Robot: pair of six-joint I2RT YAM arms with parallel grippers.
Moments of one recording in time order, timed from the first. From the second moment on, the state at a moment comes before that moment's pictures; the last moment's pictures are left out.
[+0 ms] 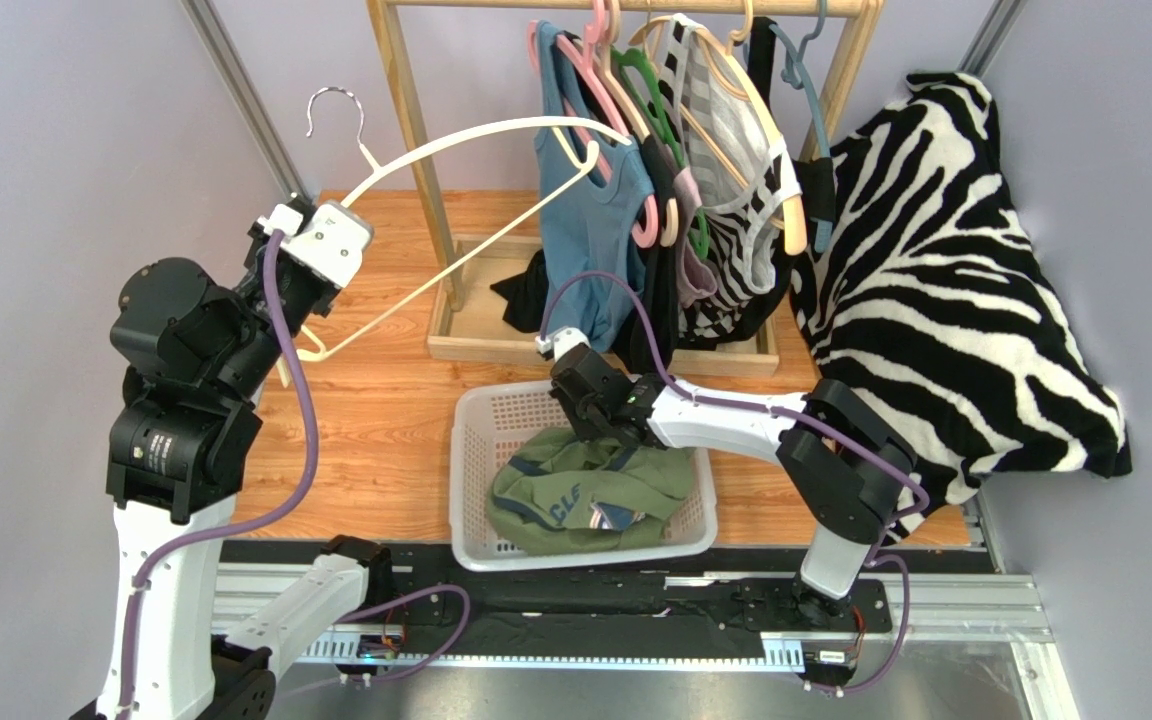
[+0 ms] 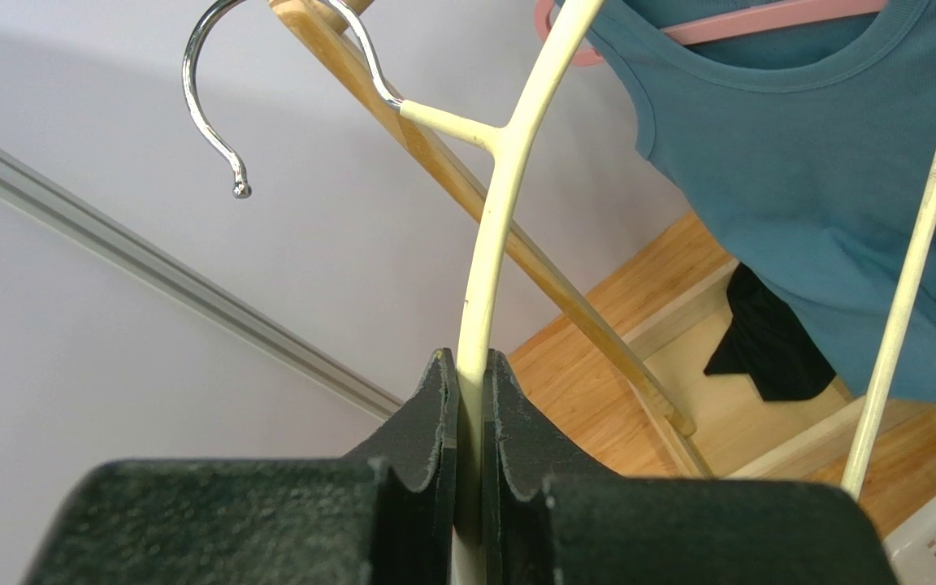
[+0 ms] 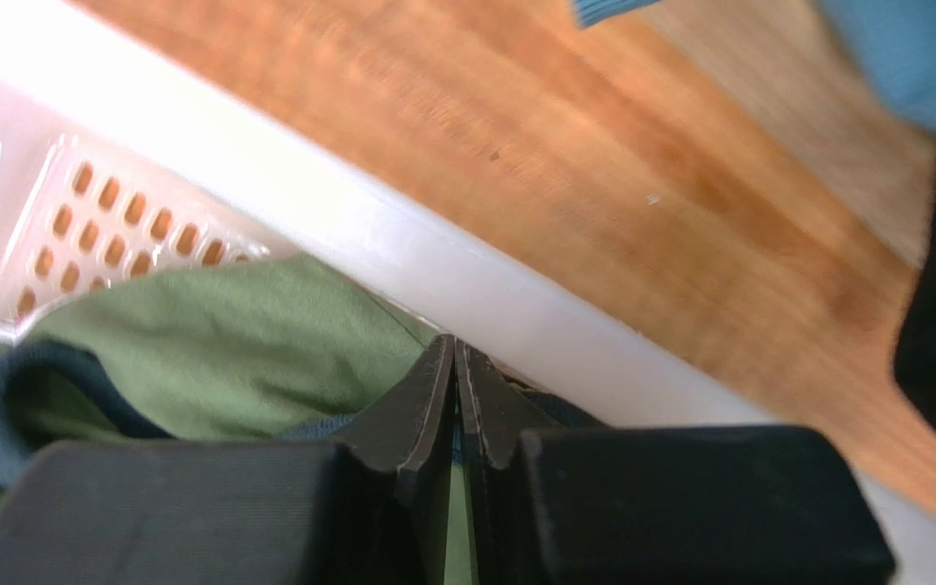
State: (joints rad) left arm -0.25 0.90 1.58 -0.62 0.12 0.65; right arm 0.96 1.75 1.08 -0.21 0.22 0.27
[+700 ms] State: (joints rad) left arm -0.25 0.89 1.59 -0.68 0.15 0.66; right arm 0.95 1.83 1.20 -0.18 0.35 0.29
